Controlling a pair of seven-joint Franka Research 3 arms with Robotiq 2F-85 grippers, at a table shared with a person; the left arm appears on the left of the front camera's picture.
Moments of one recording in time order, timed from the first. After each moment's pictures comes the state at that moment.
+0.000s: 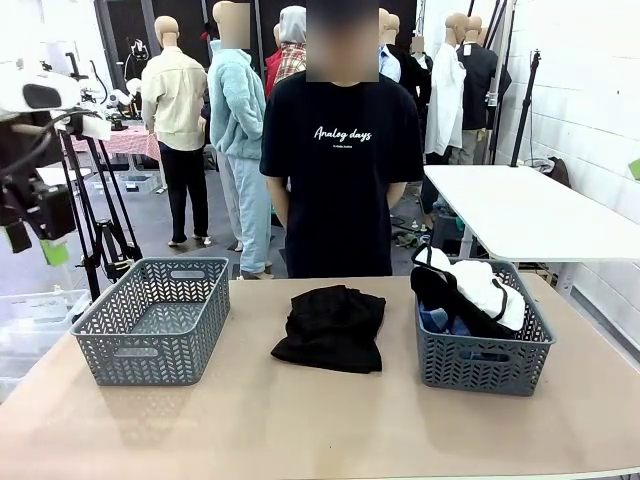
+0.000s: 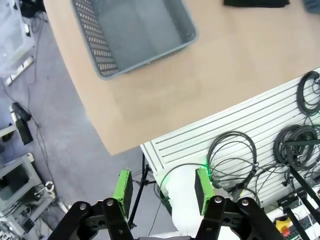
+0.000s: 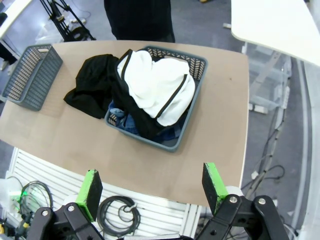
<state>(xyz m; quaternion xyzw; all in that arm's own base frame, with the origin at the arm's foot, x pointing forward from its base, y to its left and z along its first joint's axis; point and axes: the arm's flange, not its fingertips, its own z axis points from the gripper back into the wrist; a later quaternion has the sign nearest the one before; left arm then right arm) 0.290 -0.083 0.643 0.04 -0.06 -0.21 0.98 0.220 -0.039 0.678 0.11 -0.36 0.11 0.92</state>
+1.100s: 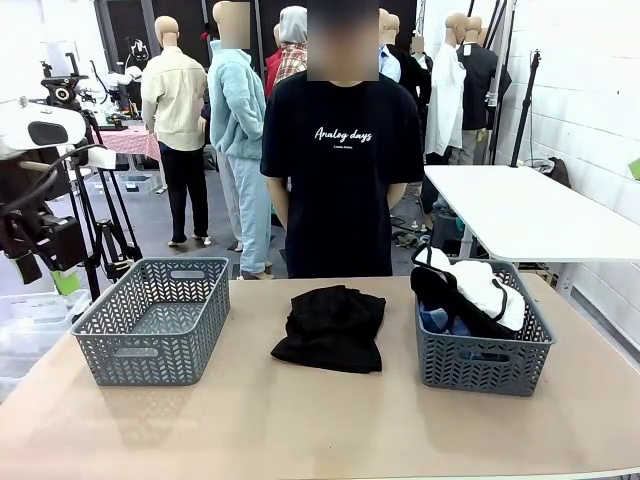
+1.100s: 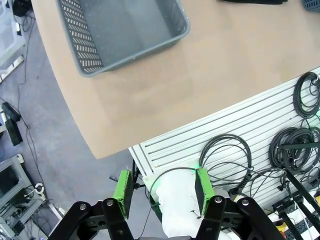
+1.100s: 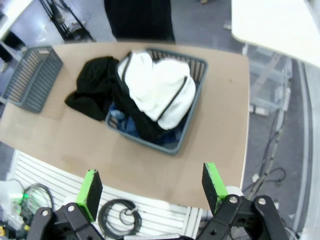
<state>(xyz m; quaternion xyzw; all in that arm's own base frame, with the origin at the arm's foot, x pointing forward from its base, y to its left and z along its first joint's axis) 0.284 -0.085 0.609 0.02 -0.05 -0.20 0.98 0.217 -0.041 0.685 0.12 -0.38 0.11 0.91</state>
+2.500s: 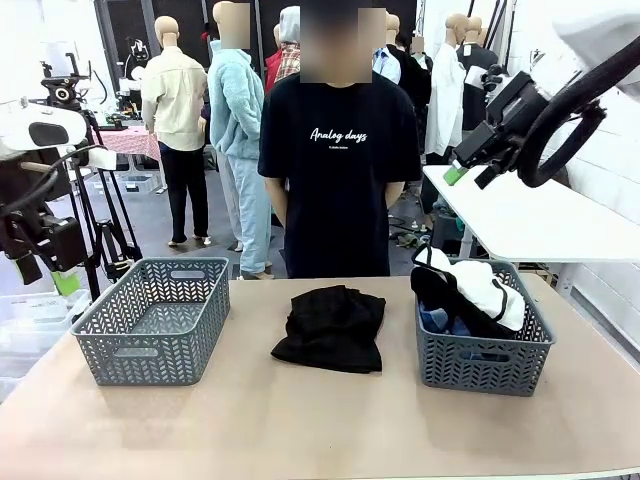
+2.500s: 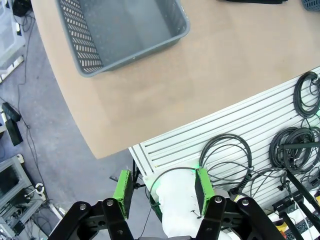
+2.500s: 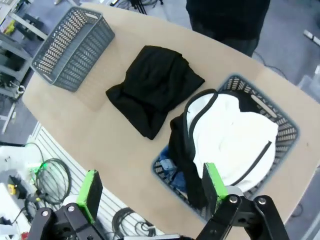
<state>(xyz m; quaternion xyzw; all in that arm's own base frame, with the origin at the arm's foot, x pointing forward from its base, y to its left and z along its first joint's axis) 0.284 -0.086 0.609 0.02 -0.05 -0.20 0.98 0.436 0.092 0.637 0.21 -0.23 0.27 0.91</state>
